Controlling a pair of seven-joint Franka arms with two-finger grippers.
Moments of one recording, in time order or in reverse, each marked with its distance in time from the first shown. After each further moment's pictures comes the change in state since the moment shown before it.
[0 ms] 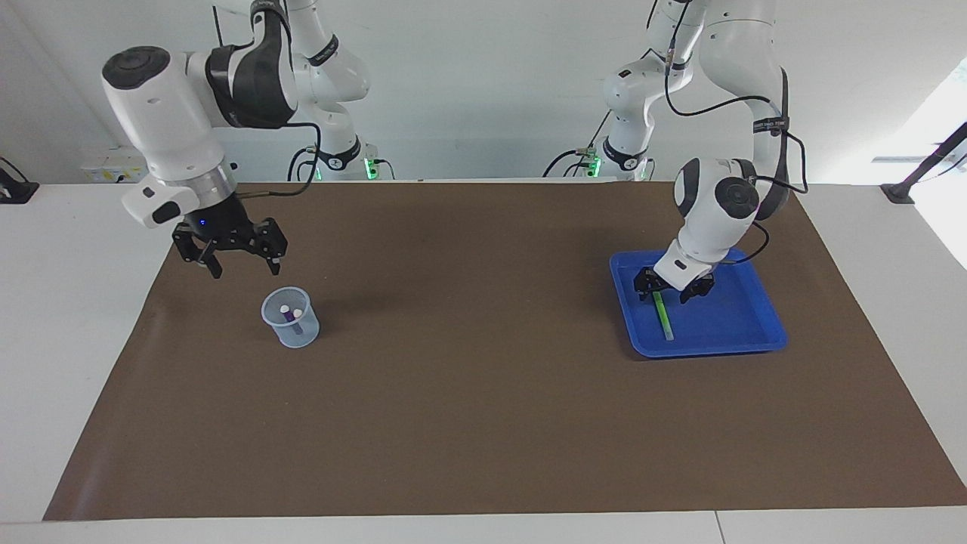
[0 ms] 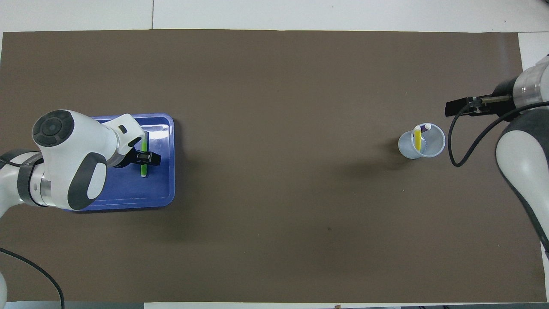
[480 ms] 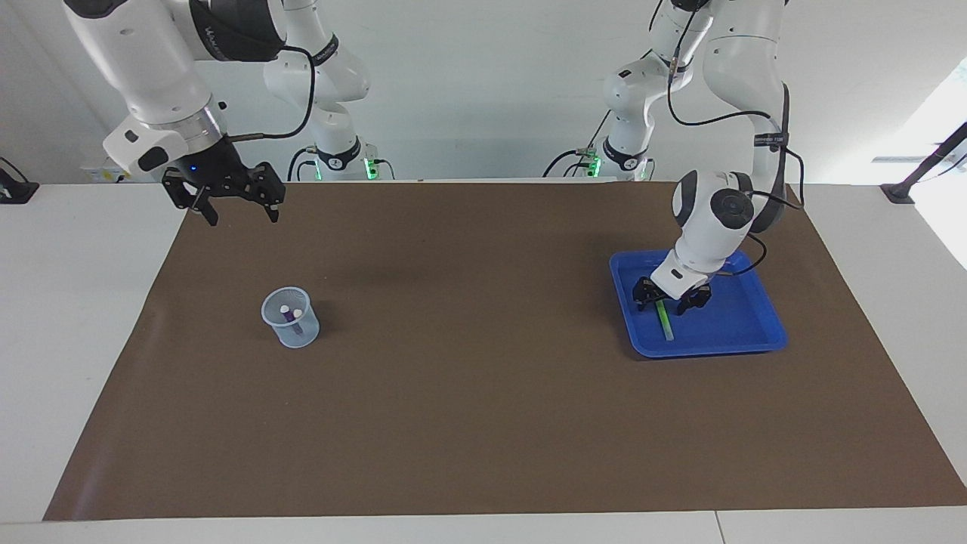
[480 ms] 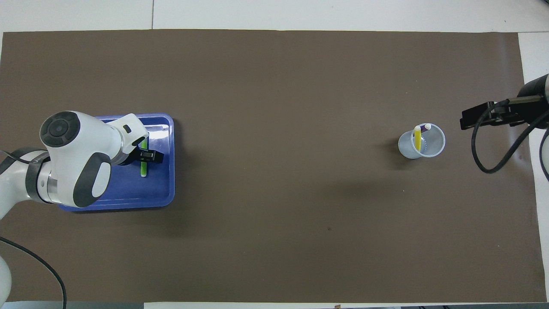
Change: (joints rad) left arm 0.001 0.058 0.001 0.016 0.022 0.062 0.000; right arm 0.023 -0.009 0.018 0.163 0.000 -0.291 0.046
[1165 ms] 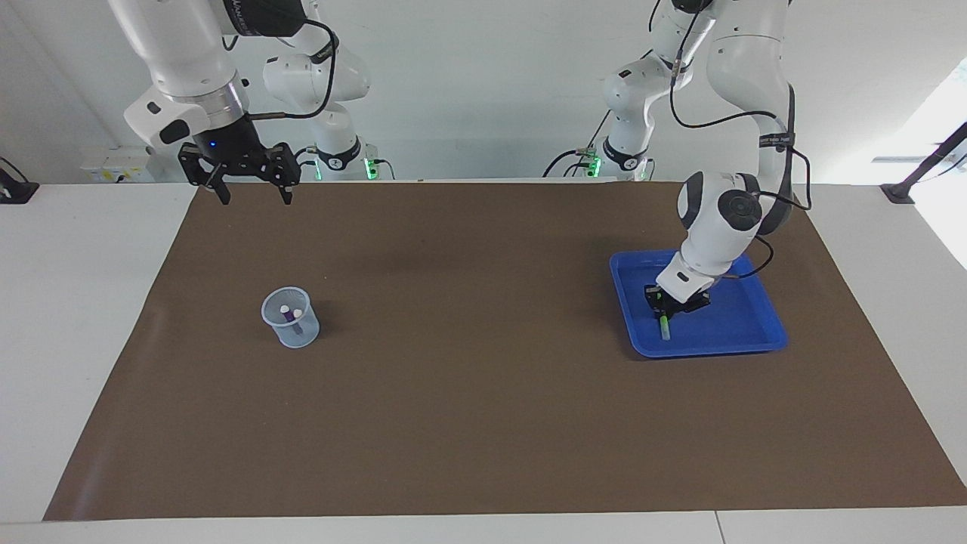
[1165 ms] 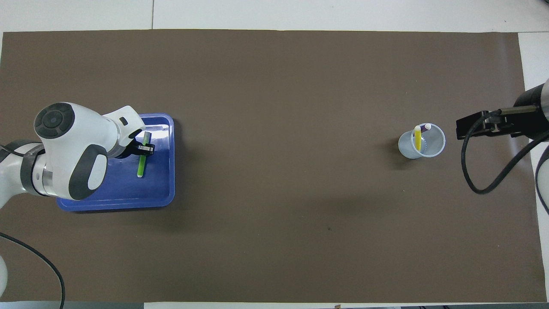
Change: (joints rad) left arm 0.001 0.008 0.002 0.046 0.006 -0.041 0.002; right arm 0.043 -0.039 0.000 0.001 -0.040 -0.026 0.058
